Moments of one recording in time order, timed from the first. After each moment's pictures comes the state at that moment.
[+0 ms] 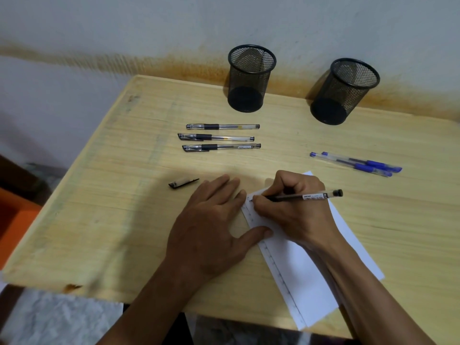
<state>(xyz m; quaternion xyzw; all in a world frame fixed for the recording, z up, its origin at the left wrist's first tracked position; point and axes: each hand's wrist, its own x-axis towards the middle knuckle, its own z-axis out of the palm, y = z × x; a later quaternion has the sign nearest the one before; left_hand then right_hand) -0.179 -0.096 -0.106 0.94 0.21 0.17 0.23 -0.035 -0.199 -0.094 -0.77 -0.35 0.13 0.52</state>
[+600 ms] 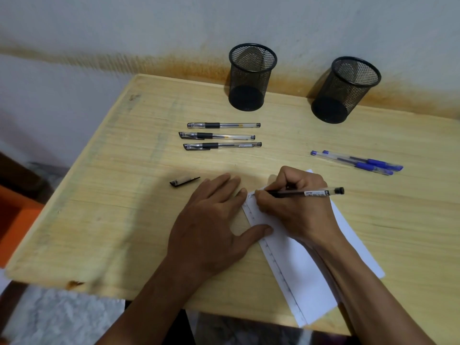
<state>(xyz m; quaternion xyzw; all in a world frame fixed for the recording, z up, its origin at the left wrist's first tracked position) -0.179 -0.097 -0.103 0.94 0.22 0.16 0.22 -0.032 -0.198 -0.100 -0.76 -0.32 0.14 0.54</state>
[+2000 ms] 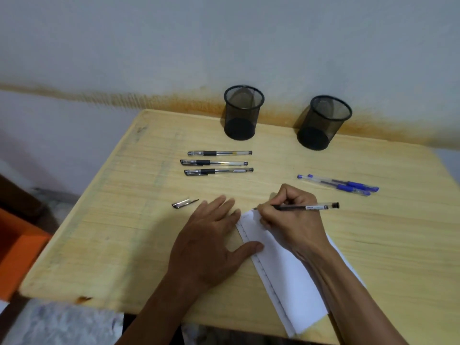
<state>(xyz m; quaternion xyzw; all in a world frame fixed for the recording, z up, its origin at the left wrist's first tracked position) -0.179 -0.094 -0.105 0.95 0.20 0.18 0.18 -0.032 -0.203 -0.083 -0.67 -0.24 0.24 0.66</state>
